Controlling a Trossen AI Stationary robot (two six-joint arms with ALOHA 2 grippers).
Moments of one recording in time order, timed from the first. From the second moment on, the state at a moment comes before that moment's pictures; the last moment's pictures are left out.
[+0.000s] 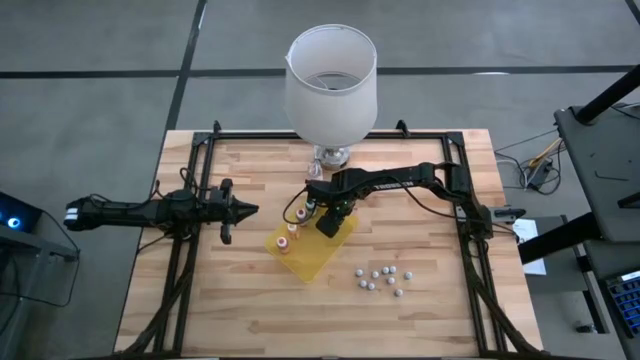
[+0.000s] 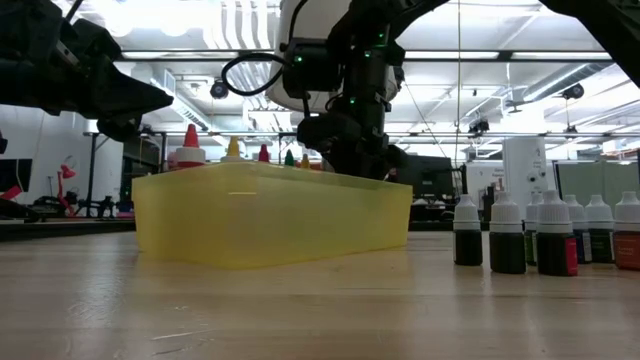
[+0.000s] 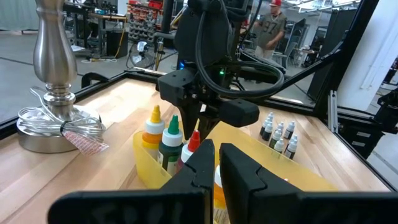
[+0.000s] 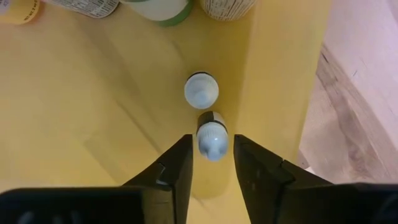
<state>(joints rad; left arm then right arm) 0.01 0.26 0.04 0.12 -0.10 -0.18 -0.11 2.13 1.68 -0.98 0.00 0.54</state>
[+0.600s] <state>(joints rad) 0.01 0.26 0.04 0.12 -0.10 -0.18 -0.11 2.12 1.69 -1.00 0.00 0.54</state>
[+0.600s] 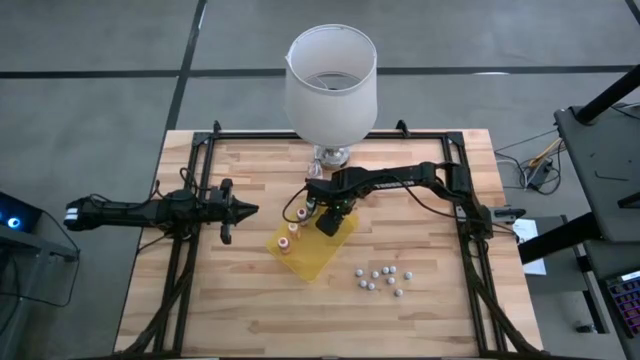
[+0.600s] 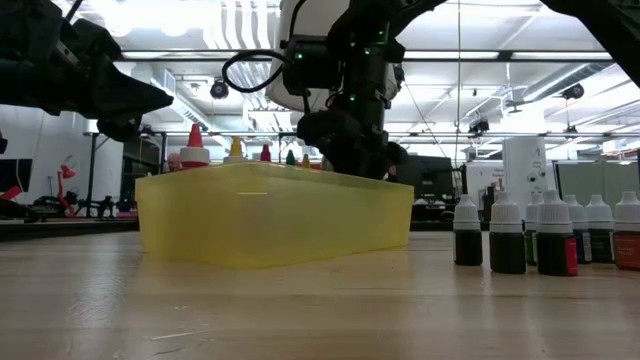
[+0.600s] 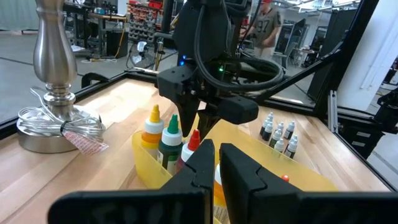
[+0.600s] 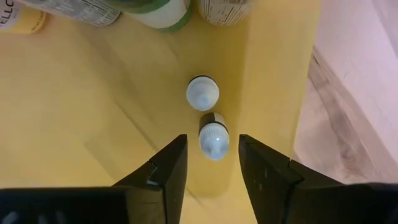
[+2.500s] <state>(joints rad) 0.01 0.26 0.04 0.12 -0.10 -0.18 0.03 1.86 1.65 -1.13 0.00 0.55</state>
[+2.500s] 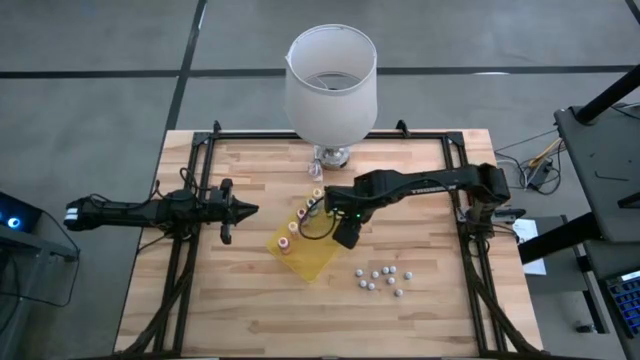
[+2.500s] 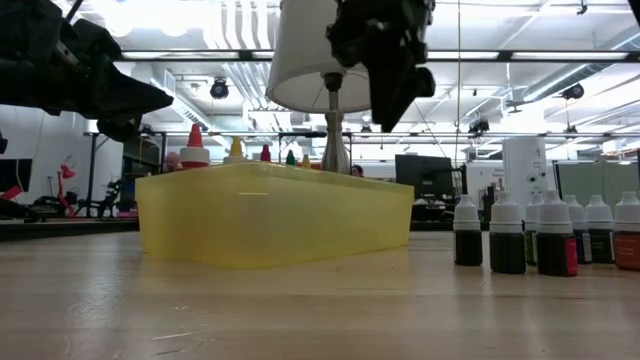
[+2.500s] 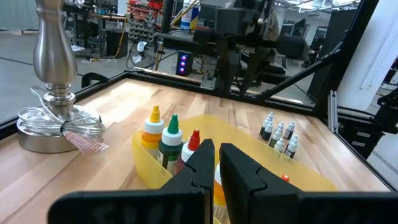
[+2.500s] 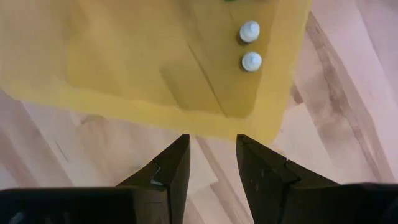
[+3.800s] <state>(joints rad) 0.01 0.26 0.04 0.12 -0.10 -0.18 0.14 1.49 1.54 -1.26 -0.06 0.00</state>
